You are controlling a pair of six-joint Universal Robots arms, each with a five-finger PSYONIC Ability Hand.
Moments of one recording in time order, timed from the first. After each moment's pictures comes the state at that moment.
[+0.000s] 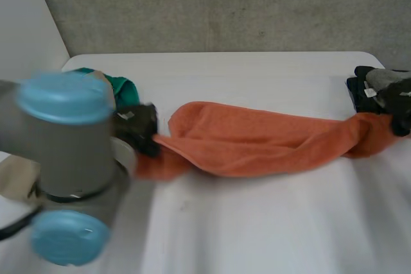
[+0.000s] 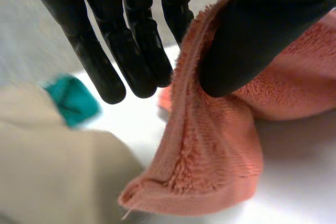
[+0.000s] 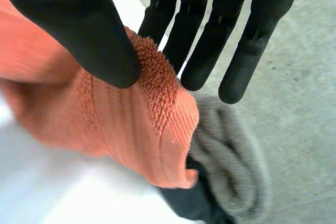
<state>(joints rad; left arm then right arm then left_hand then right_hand) 4.05 -1.94 -1.44 3.03 -1.91 3.05 1.55 -1.34 1.69 -0.14 1.45 2.43 1.17 1.19 1.19 1.20 0.98 1.13 1.19 1.20 1.20 0.98</state>
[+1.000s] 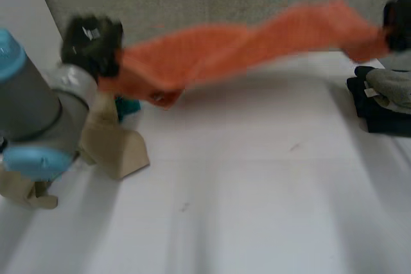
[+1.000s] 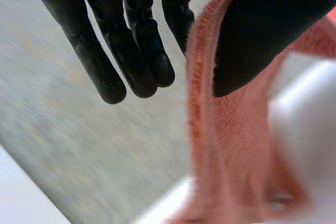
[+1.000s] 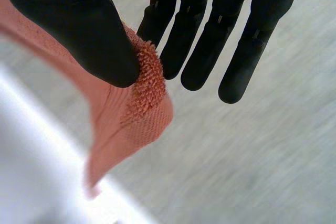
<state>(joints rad) 4.32 -1.90 -1.43 3.43 -1.61 3.50 1.52 -1.11 1.27 -0.35 1.23 2.76 1.17 1.20 1.19 1.20 0.98 1.13 1.19 1.20 1.20 0.98</state>
